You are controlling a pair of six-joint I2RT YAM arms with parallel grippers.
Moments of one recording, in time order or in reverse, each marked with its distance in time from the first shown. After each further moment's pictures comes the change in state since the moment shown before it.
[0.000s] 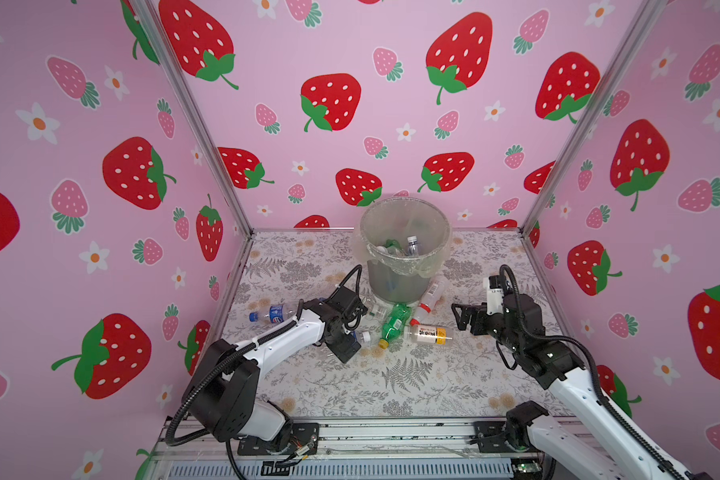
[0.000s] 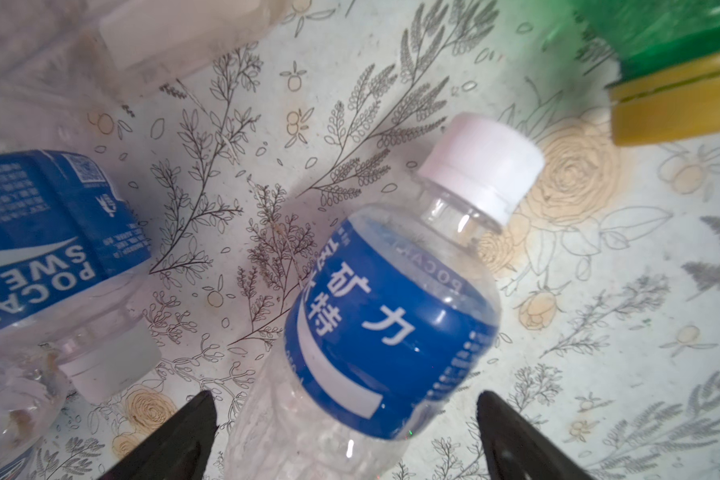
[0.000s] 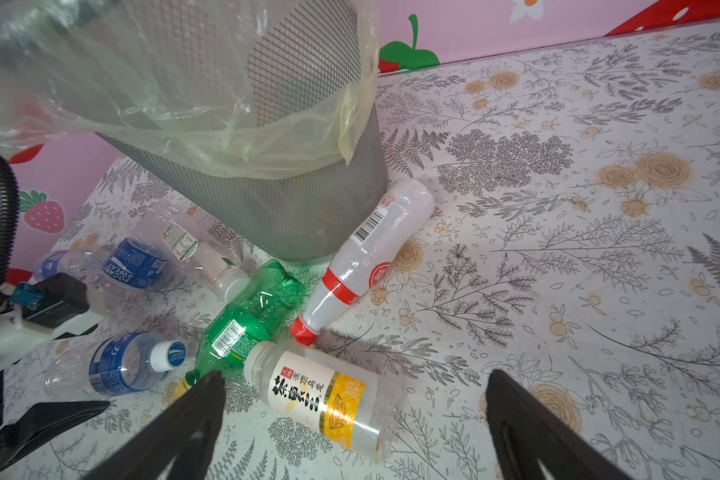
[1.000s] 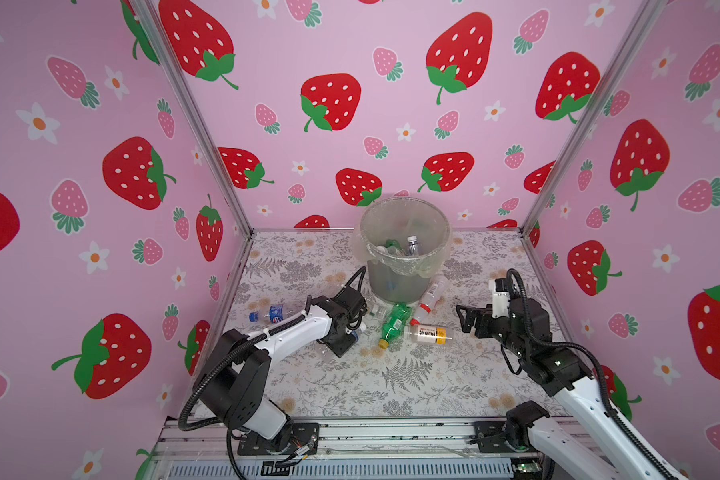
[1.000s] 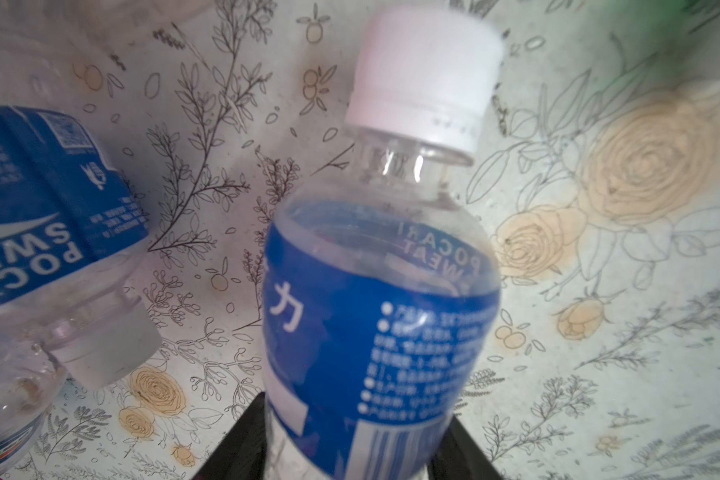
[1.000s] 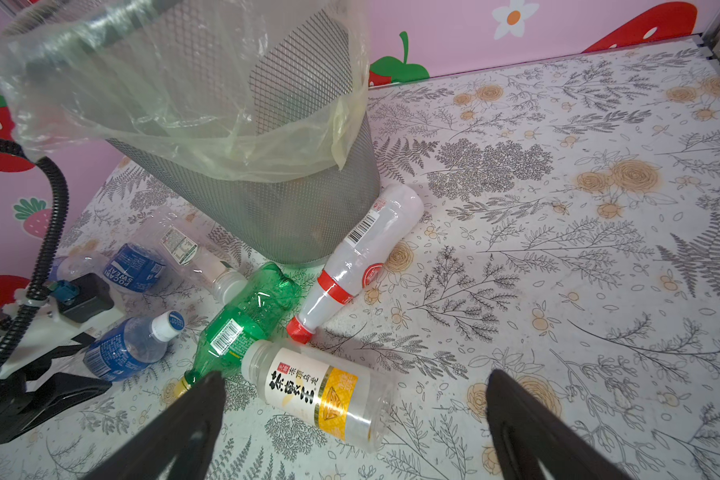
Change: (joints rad) left arm -0.017 0.069 0.050 -0.054 -0.048 -0.060; right arm -0.006 -0.069 -0.008 -0.034 0.019 0.001
